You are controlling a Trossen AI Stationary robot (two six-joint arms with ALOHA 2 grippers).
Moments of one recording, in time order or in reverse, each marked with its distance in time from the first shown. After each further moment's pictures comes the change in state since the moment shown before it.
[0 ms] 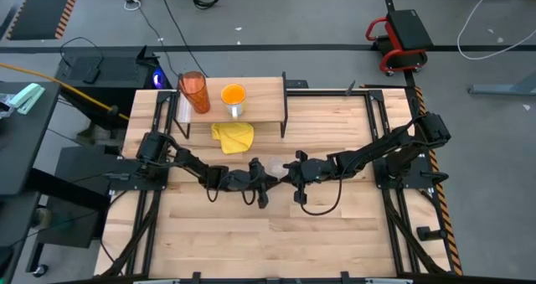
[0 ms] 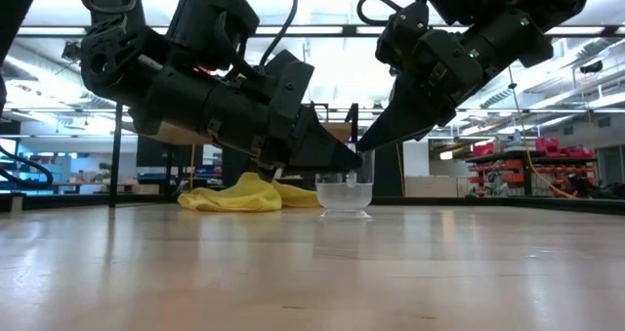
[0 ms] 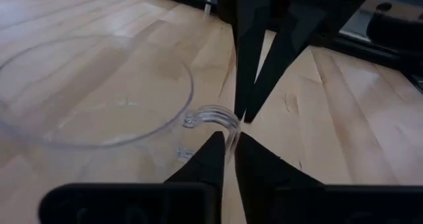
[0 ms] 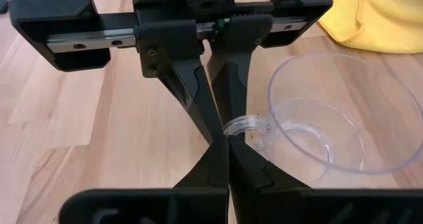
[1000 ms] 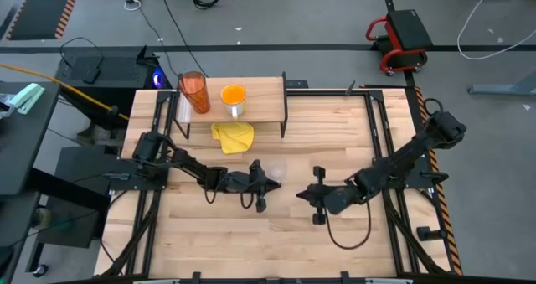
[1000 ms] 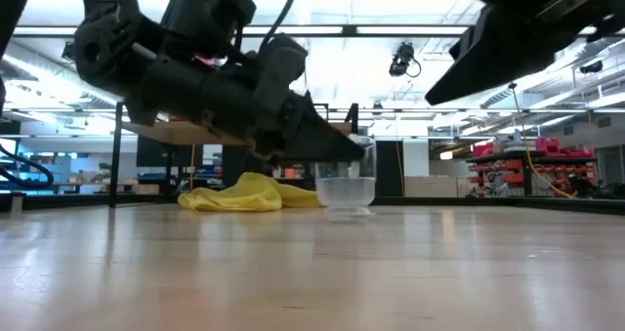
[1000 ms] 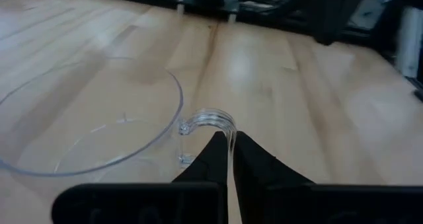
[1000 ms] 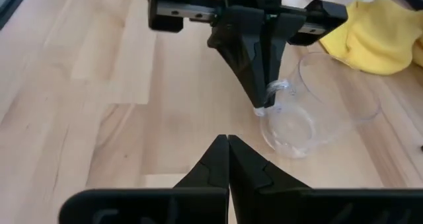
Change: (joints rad) left arm -0.026 -0.036 0.002 -0.030 0.041 0.098; right arm 0.343 -0.148 0.000 -0.236 0.366 0.069
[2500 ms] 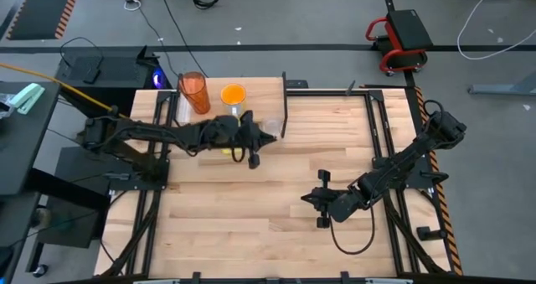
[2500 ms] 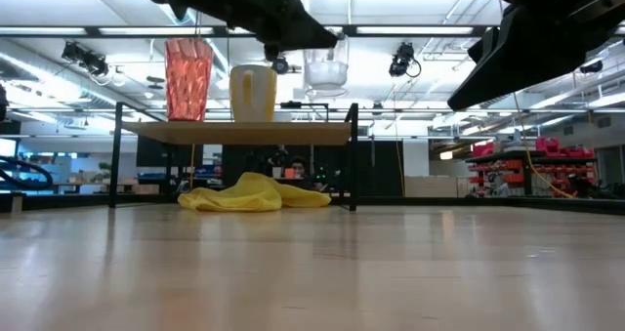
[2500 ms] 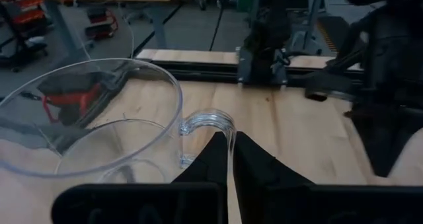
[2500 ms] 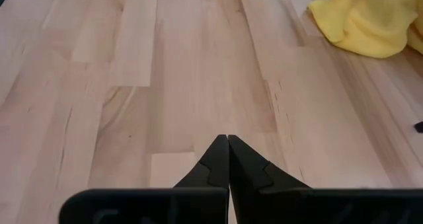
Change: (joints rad) left arm 0.321 -0.511 0.190 -0.677 0.223 0.270; right arm 0.070 -0.001 0.000 -0.077 0.059 0.082
